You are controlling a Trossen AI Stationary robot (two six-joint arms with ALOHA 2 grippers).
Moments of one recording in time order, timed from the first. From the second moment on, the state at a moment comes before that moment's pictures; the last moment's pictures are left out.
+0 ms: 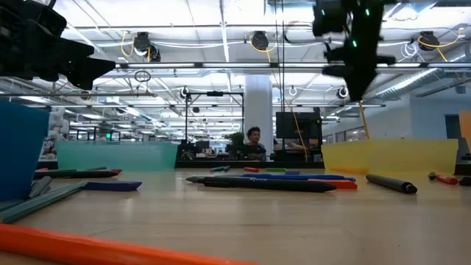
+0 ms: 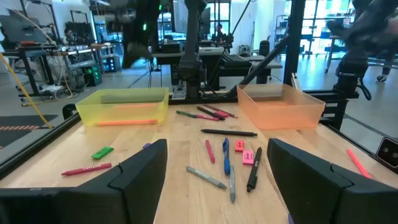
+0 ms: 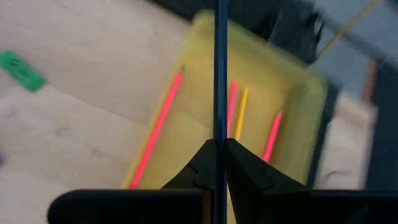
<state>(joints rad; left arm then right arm) -0.04 0.02 0.01 0.02 0.04 0.02 -0.49 1.29 1.04 -1.11 0.50 0.61</state>
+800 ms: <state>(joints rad) -0.04 0.02 0.01 0.02 0.04 0.02 -0.52 1.18 0.66 -0.64 0.35 0.43</state>
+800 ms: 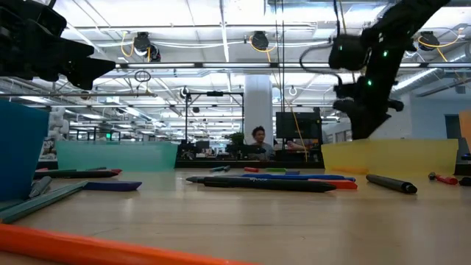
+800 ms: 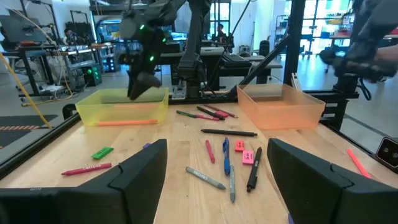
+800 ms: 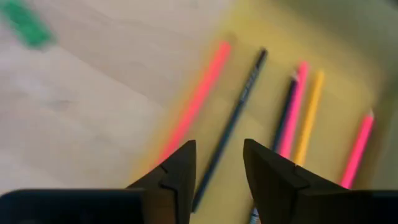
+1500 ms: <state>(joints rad) -0.04 0.02 0.01 0.02 0.04 0.02 -0.21 1.11 0.85 -0.70 0.38 0.64</state>
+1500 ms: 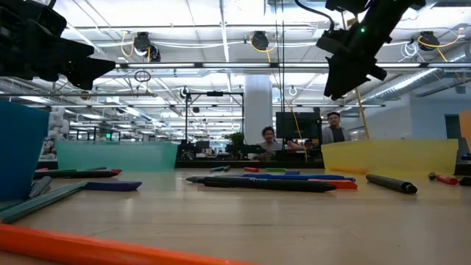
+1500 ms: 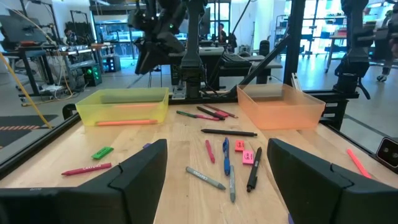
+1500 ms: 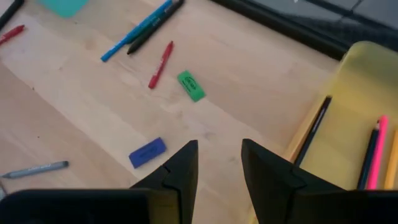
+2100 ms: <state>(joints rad) -0.04 0.02 0.01 0.02 0.04 0.02 -0.25 1.30 1.13 -0.68 0.36 0.27</state>
